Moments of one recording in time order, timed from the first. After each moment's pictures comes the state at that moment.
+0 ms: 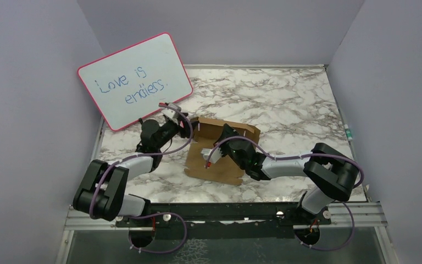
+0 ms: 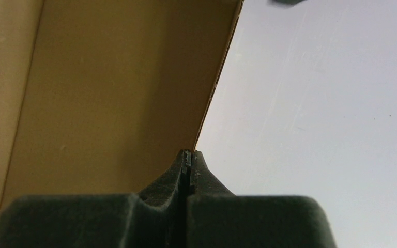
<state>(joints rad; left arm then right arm) -0.35 1.38 0.42 0.95 0.38 -0.11 0.98 1.61 0.64 0.66 0.42 -1.57</state>
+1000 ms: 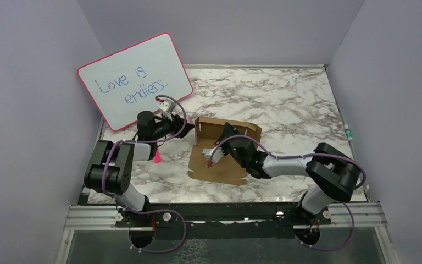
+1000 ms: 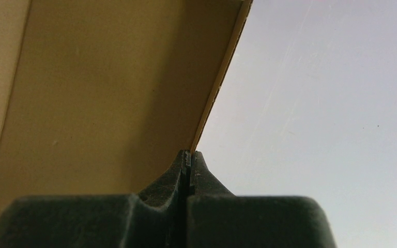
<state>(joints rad) -0.12 1.59 0.52 0.86 0.74 -0.21 0.96 1.59 0.65 0.62 0.41 -1.65</state>
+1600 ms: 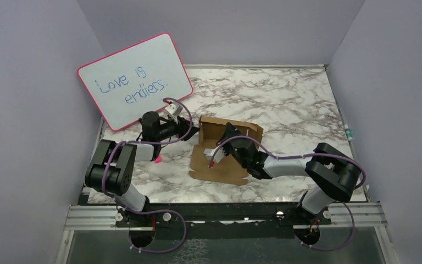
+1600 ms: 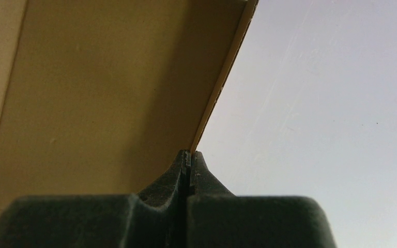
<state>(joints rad) -0.19 1.59 0.52 0.86 0.78 -0.15 0.96 1.59 0.63 0.64 0.41 -1.68</state>
